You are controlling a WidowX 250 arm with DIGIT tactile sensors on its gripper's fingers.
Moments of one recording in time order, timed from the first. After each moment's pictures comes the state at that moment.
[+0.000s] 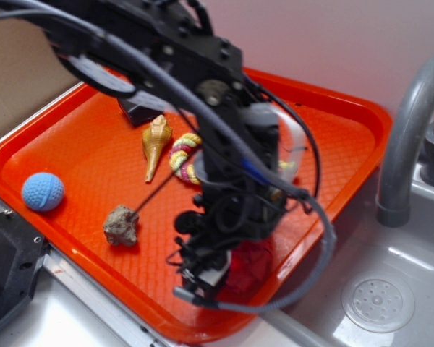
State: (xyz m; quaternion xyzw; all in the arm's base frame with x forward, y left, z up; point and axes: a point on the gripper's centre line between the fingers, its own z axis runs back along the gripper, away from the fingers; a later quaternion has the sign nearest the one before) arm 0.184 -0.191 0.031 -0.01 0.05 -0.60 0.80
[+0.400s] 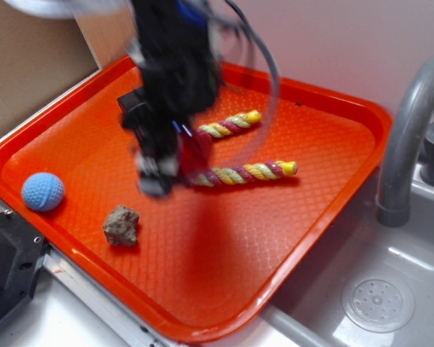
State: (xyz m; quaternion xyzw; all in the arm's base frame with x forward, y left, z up) arm 0.208 -0.104 0.098 0.04 0.05 -0.40 0.91
